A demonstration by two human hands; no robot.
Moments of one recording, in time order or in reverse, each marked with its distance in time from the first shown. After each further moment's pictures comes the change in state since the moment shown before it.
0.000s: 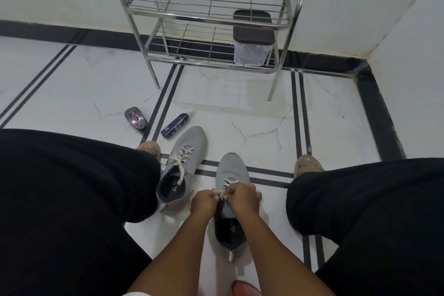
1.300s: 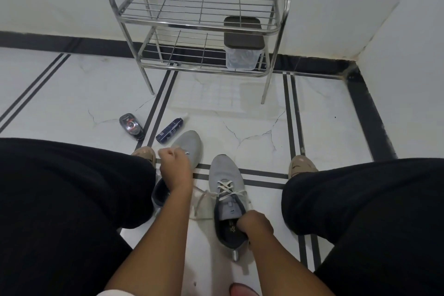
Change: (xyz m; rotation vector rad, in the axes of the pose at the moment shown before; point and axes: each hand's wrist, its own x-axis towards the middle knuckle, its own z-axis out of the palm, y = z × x) left_hand -0.028 0.100 -0.067 -0.323 0.671 0.135; right_hand -0.022 0.045 -0.002 -0.134 -0.210 0.311
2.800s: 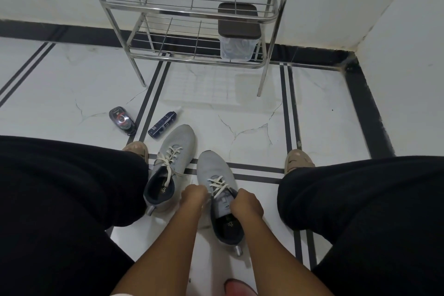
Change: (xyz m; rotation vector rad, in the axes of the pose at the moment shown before) left_hand -0.016 -0.081 0.042 0.472 -0.589 -0.344; right_hand 0.012 -0.021 -0.017 0.010 0.110 -0.164
